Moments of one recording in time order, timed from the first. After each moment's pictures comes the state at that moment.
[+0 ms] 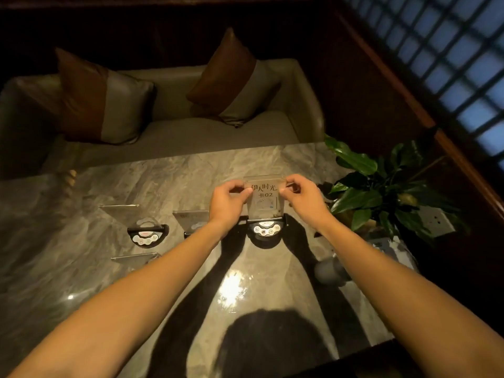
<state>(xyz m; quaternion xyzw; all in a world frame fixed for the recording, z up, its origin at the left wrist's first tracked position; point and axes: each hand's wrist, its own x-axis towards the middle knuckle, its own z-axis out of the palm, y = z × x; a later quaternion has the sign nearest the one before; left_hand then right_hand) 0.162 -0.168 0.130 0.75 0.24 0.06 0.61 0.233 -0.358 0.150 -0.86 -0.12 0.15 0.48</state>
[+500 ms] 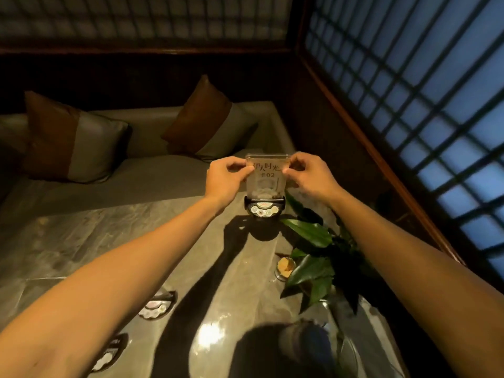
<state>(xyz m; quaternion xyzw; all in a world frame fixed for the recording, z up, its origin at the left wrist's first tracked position) 0.353 -0.213 0.227 0.77 0.17 0.14 0.60 0.428 -0.415 0.251 -0.88 -0.18 0.08 0.43</state>
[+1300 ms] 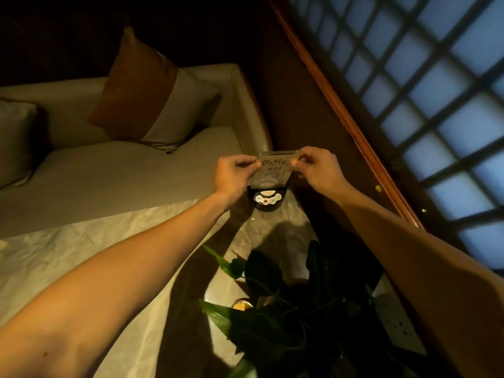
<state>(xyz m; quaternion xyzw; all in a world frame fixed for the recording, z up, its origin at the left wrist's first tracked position) 0.580 -0.328 0.104 0.73 0.20 0.06 0.65 0.647 -0.532 0.123 -0.91 -0.12 0.10 0.39</state>
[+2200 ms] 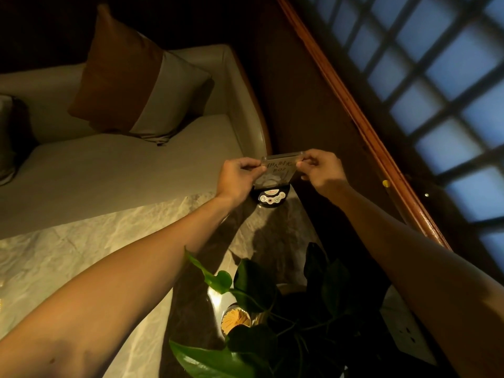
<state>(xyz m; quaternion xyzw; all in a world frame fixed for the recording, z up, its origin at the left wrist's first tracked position) 0.598 -0.352 0.066 0.77 0.19 0.01 0.61 0.659 -0.550 0.080 -0.89 -0.02 0.14 0.44</state>
